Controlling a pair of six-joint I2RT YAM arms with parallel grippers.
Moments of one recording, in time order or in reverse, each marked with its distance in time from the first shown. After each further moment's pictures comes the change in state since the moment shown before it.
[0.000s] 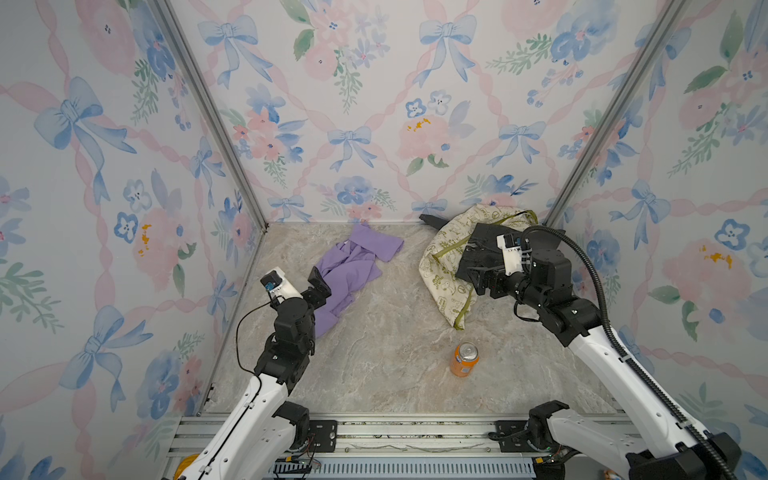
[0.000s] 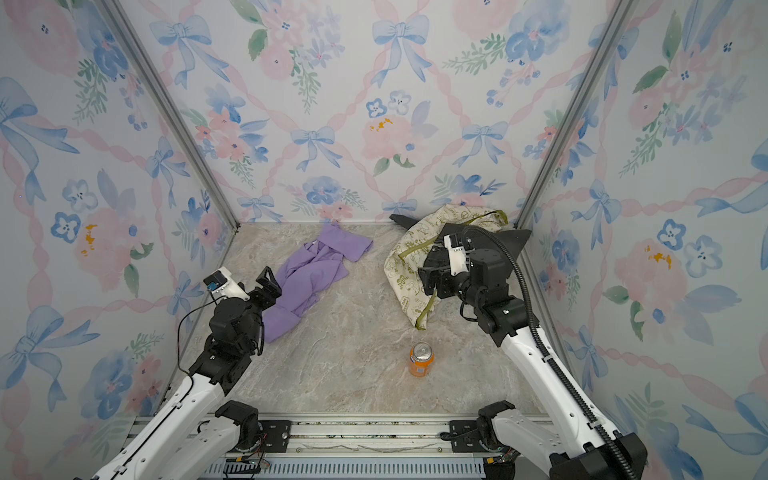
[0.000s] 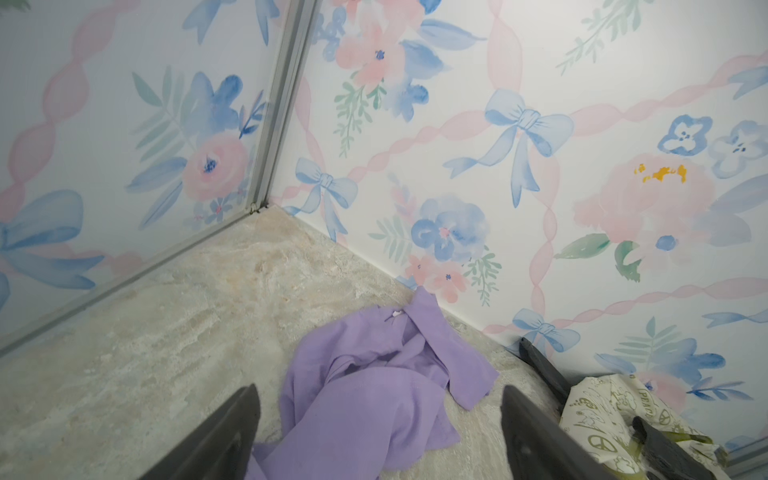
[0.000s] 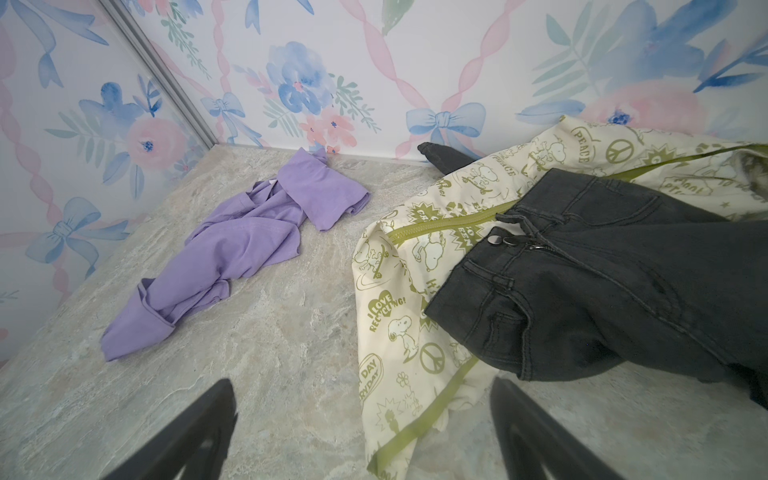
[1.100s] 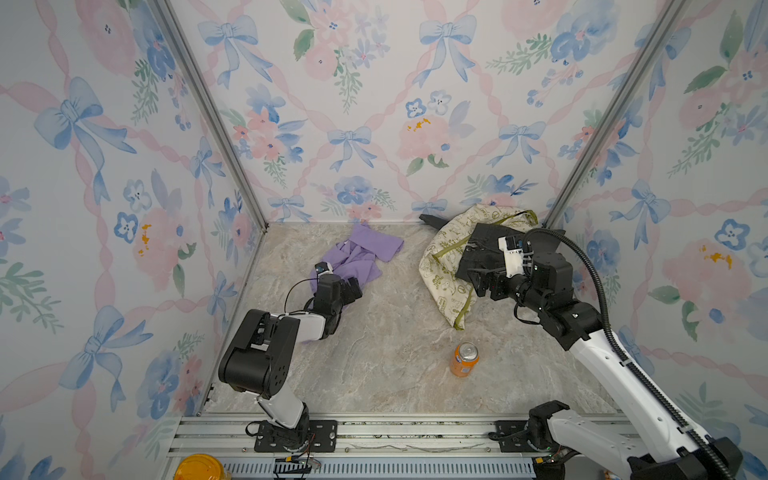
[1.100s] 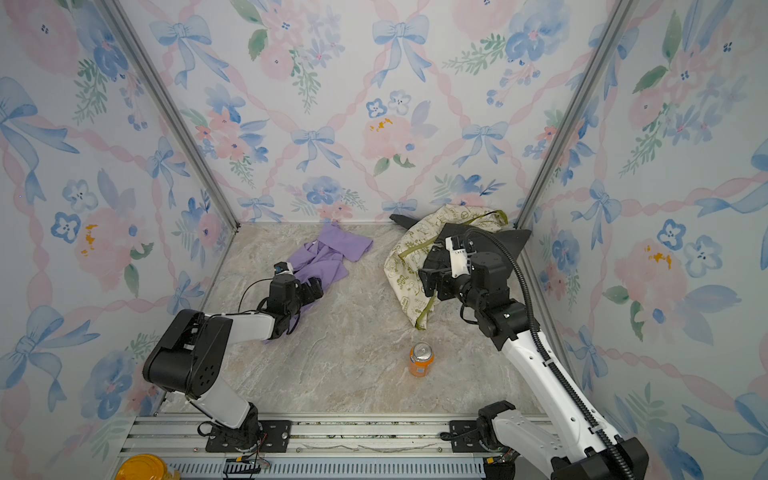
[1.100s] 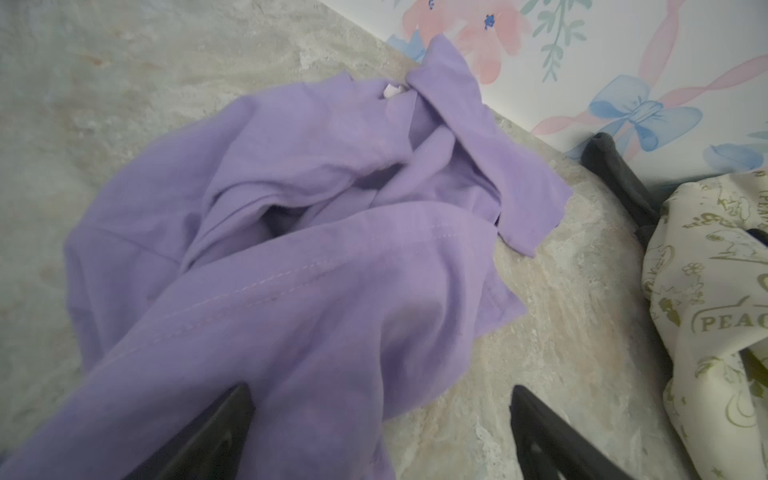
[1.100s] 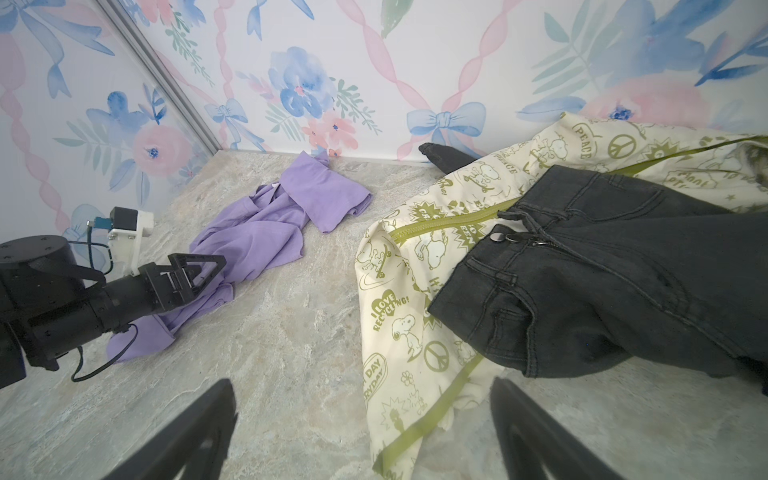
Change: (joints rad) left arm 0.054 0.890 0.063 0.355 0.388 -0.059; right arm 0.000 -0.024 -0.030 0.018 0.000 0.023
